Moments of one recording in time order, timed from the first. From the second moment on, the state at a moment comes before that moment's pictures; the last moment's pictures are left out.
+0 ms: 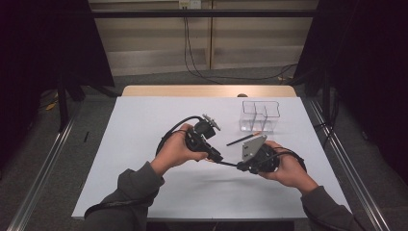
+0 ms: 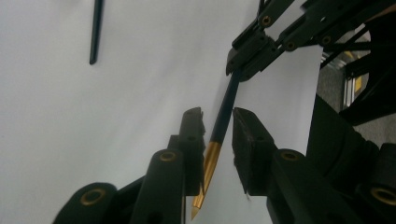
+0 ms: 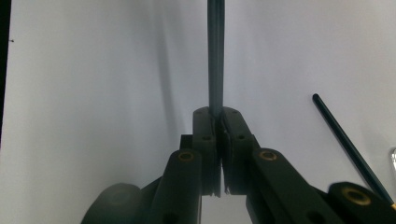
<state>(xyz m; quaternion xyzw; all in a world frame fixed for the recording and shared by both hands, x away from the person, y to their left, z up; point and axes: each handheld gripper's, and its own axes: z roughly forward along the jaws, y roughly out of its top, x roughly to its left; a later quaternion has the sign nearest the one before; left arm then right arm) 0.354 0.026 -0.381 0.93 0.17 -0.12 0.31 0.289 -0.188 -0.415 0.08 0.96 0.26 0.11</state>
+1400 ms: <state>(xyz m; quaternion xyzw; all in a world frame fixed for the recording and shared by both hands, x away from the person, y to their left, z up) 0.362 0.068 -0.389 0.89 0.23 -0.04 0.39 0.294 -0.209 -0.419 0.17 0.94 0.27 0.12</state>
